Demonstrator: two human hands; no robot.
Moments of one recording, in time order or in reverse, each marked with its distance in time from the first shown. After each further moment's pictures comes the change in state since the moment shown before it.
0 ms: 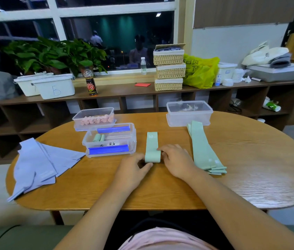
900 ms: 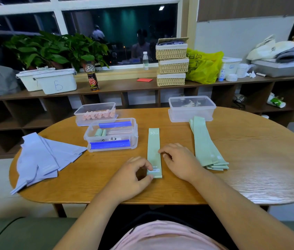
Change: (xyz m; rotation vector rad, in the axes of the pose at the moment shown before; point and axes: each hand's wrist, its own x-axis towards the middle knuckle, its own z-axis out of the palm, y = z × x) left_hand -0.044 0.011 -0.029 0.045 -0.213 0.191; right_hand -0.023 0.003 -0.004 0.090 0.007 -0.130
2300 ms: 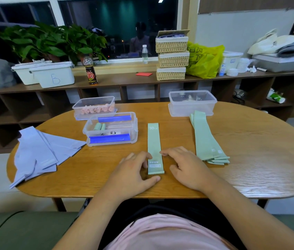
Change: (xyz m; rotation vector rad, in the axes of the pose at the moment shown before) left_hand -0.008 0.012 0.003 0.249 0.001 -0.067; right_hand -0.047 -0.011 -0.015 0.012 -0.086 -0.070
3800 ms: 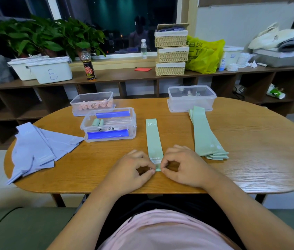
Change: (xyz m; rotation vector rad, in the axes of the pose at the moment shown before) left_hand 0.004 -0.011 0.010 -0.131 0.046 0.226; right_hand -0.005 0.000 0.000 0.102 0.046 -0.224
